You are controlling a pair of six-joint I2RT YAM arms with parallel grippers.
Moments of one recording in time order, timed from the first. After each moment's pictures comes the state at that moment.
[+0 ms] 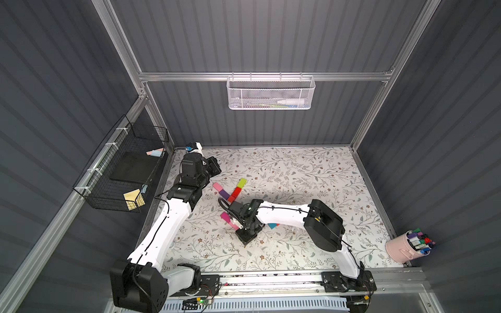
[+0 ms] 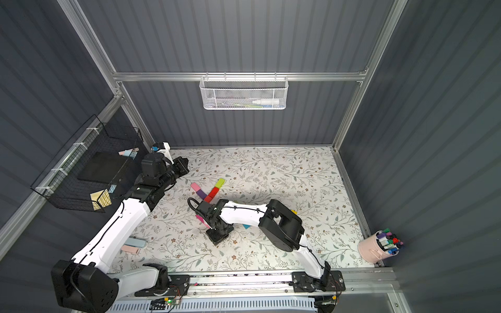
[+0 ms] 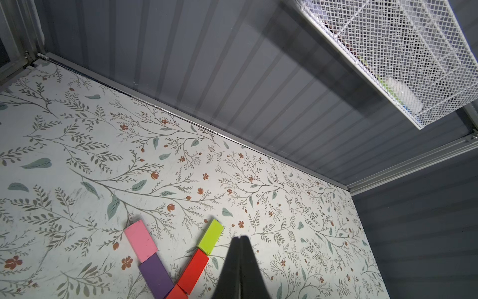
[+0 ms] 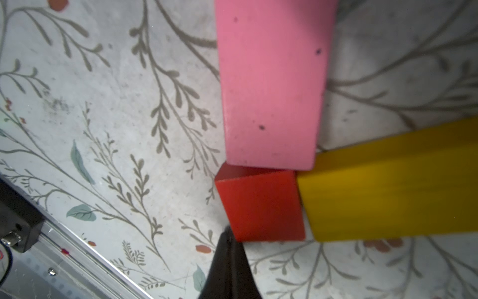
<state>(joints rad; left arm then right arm) -0.19 1.22 1.07 -0.21 0.03 -0.59 1.16 2.17 1.62 -0.88 -0.21 0.36</state>
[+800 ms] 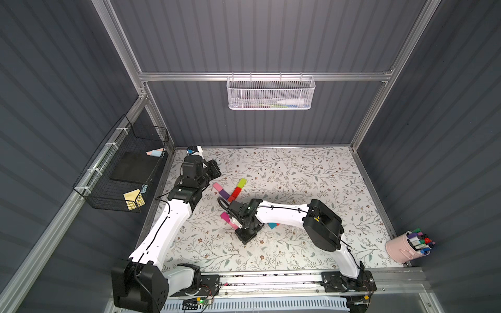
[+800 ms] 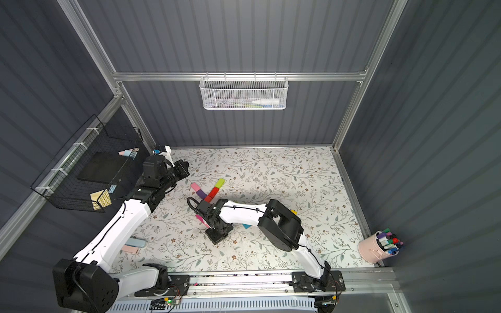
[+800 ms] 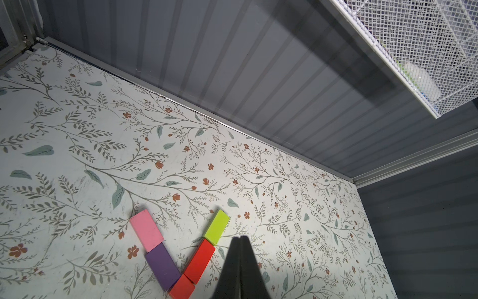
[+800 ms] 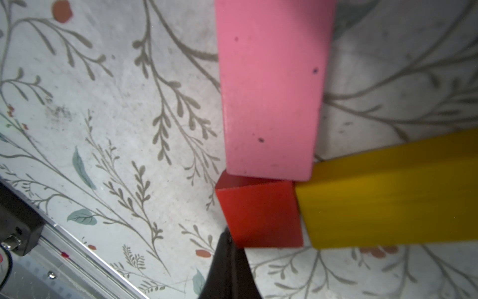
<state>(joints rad) -0.18 1.22 1.03 -0.21 0.05 -0.58 1.16 2.18 1.64 -0.89 -0.21 0.35</state>
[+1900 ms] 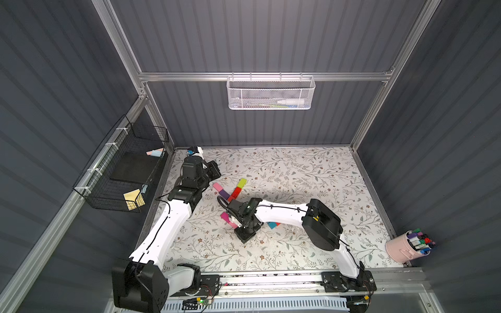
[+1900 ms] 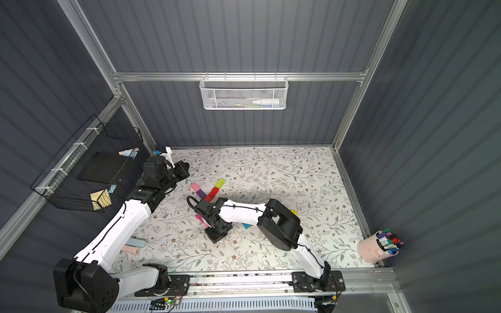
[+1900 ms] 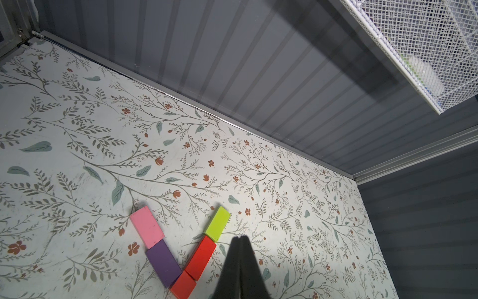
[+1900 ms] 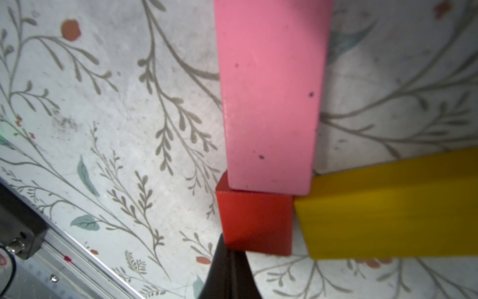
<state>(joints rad) -0.17 1.22 1.02 -0.21 0.06 -0.58 1.15 2.19 1.66 -0.89 -0.21 0.34</state>
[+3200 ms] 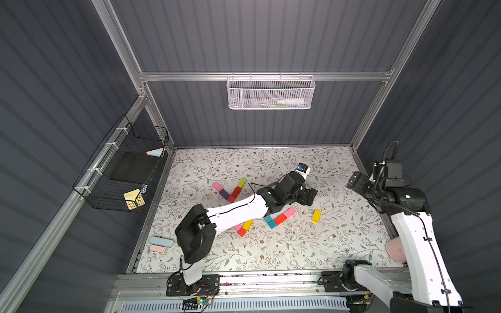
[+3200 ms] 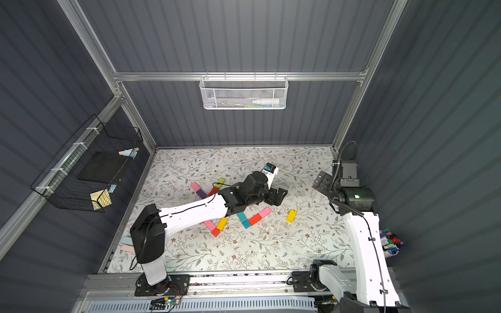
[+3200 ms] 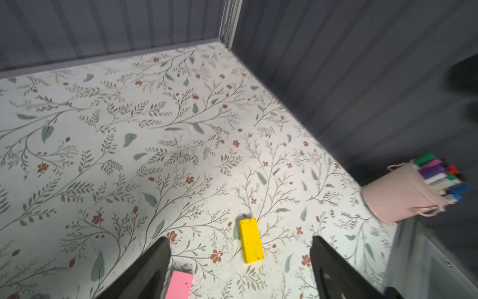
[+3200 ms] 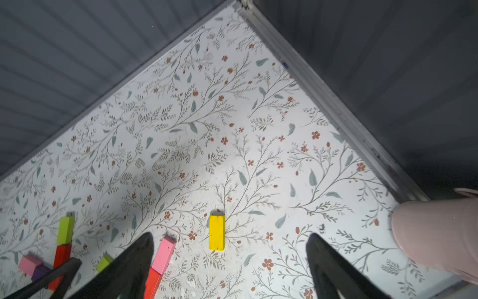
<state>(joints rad) -1.03 1.91 1.56 -0.19 -0.12 -0.40 -0.03 1.02 1.30 -1.08 0.13 0.50</state>
